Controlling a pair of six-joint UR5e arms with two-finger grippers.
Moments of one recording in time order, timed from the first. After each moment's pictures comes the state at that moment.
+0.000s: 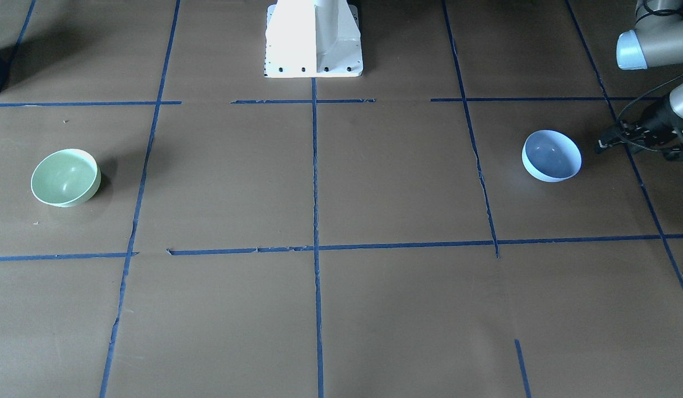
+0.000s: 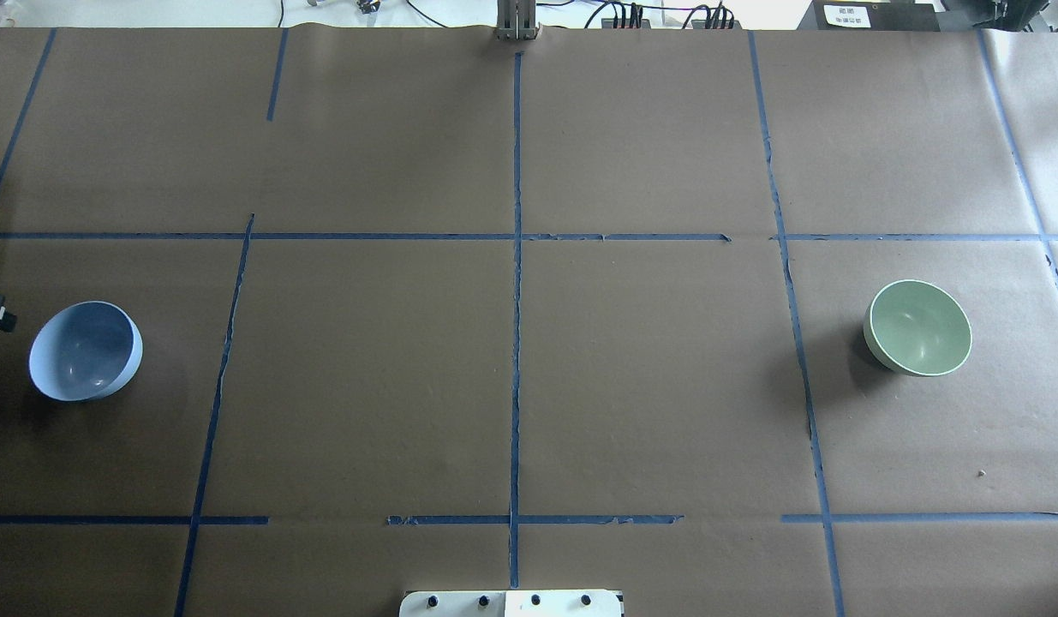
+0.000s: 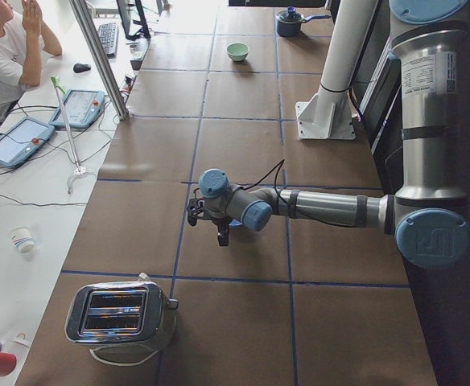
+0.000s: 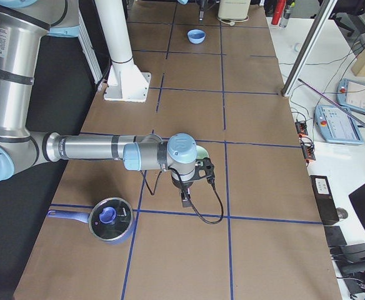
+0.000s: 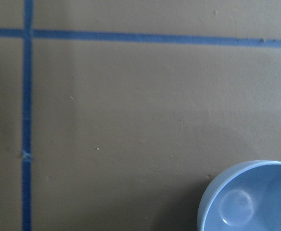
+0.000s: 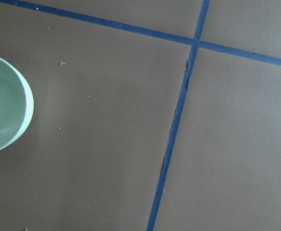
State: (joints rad) left arm -1.11 -1.45 -1.66 -2.00 -2.37 -0.63; right arm 1.52 -1.82 1.86 -1.53 2.37 -0.14
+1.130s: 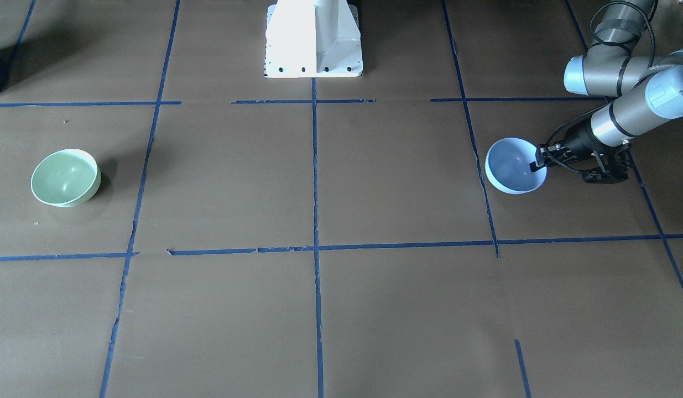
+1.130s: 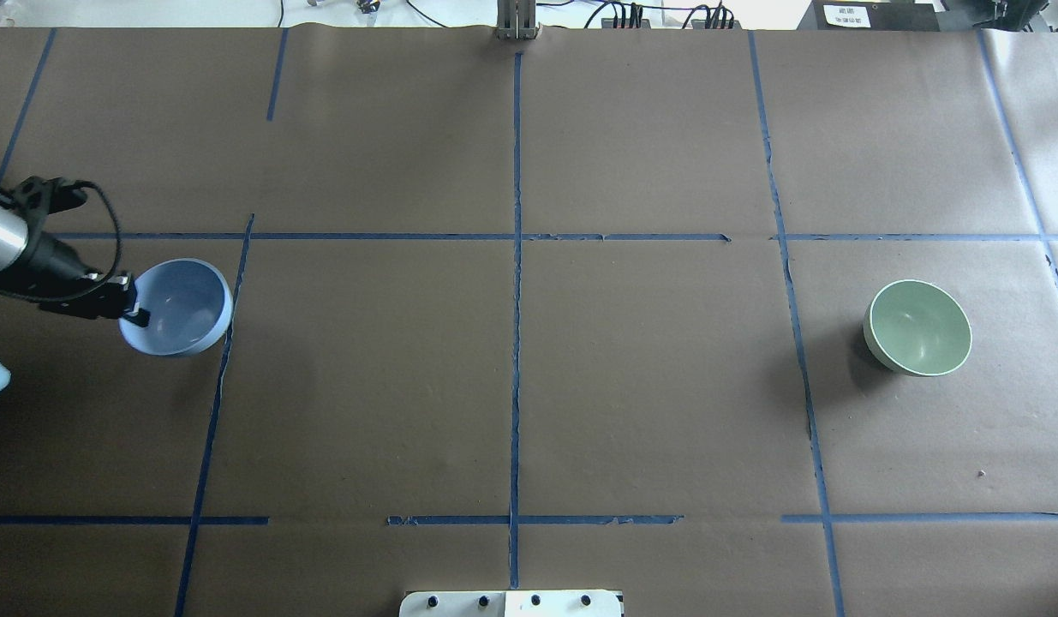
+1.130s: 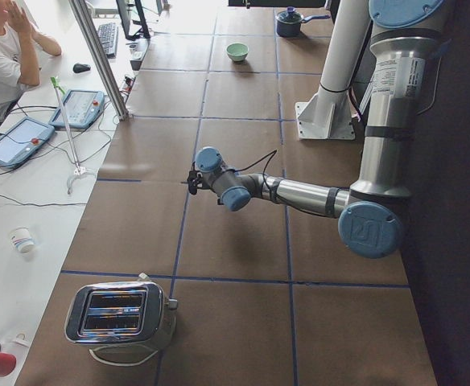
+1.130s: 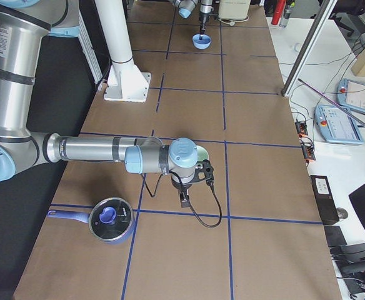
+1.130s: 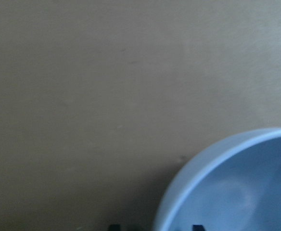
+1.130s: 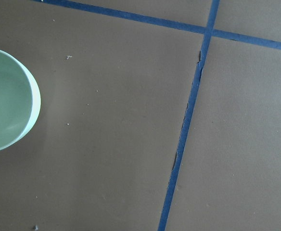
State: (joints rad) left arm -0.95 -1.70 -1.60 -2.22 -2.45 -1.07; right arm 1.51 -1.82 1.84 -1.53 2.41 -0.13
